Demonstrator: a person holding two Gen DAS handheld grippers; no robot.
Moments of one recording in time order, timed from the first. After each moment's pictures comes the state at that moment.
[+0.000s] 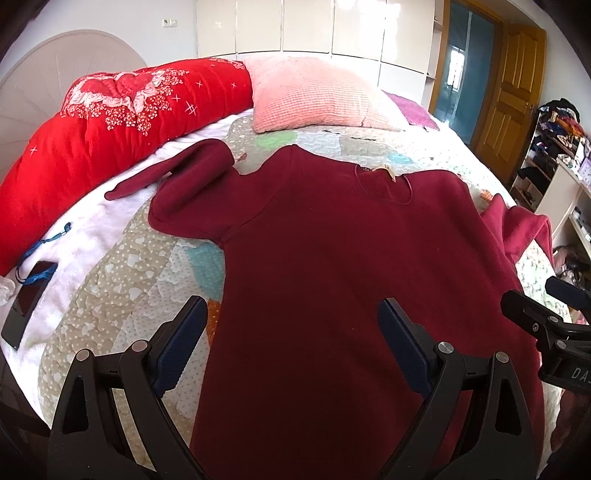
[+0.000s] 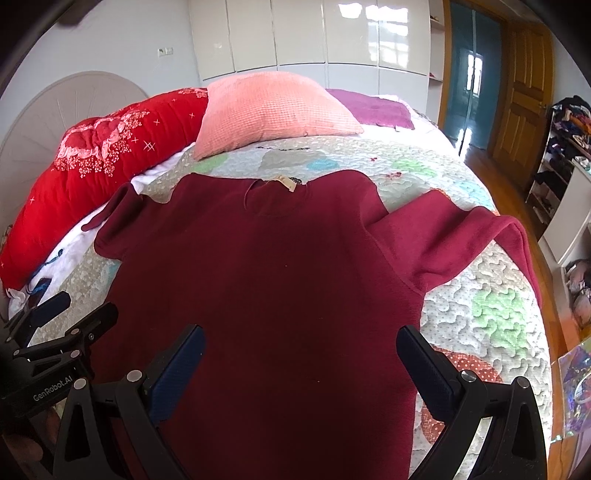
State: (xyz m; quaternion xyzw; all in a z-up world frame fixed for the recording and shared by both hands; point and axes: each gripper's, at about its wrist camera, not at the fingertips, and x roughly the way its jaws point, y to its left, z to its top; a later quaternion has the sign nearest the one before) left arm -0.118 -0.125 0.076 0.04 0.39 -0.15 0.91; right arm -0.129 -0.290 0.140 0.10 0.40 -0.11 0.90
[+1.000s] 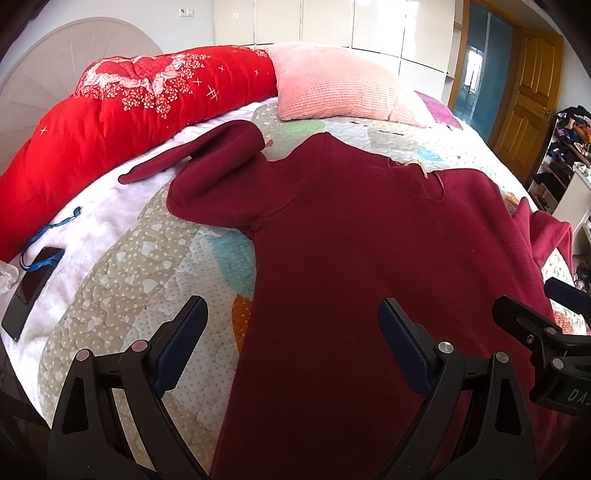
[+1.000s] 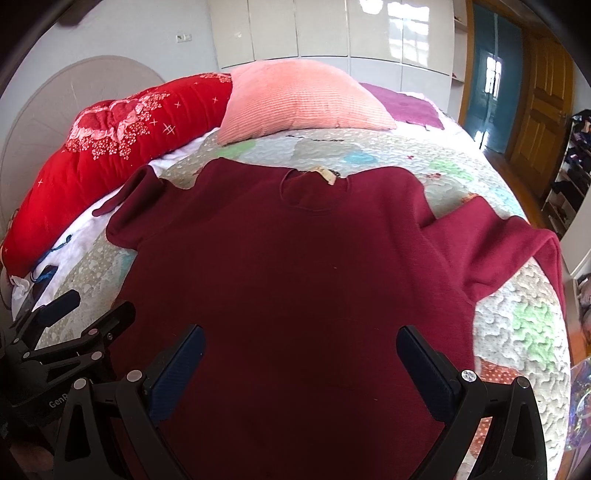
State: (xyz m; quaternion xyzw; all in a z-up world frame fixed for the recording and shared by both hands) left arm -0.099 -0.105 0.058 0.03 0.41 -0.12 0.91; right arm -0.096 -0.259 0.127 0.09 0.42 -0.08 0.90
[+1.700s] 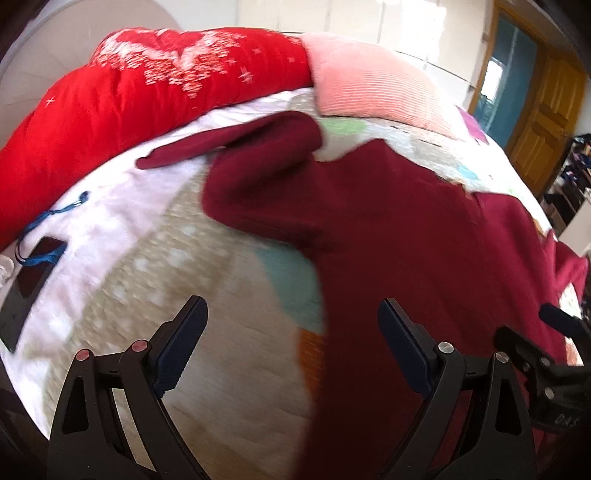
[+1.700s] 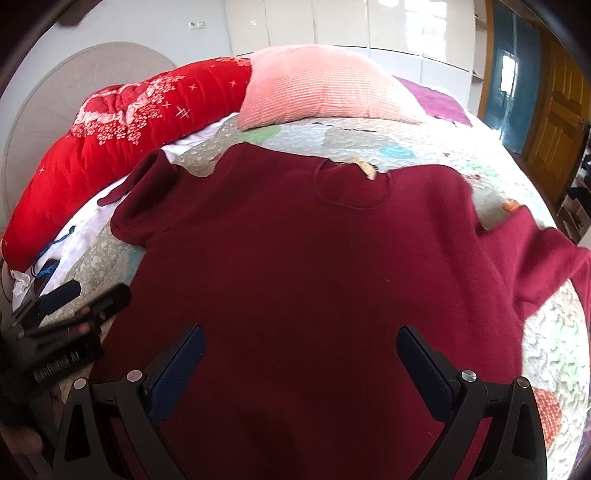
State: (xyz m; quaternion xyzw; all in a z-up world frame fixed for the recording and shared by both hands) left arm -0.047 -0.055 0.051 0.00 0.43 -0.09 0.90; right arm -0.056 -0.235 0.112 0.08 0.43 -0.05 0.90
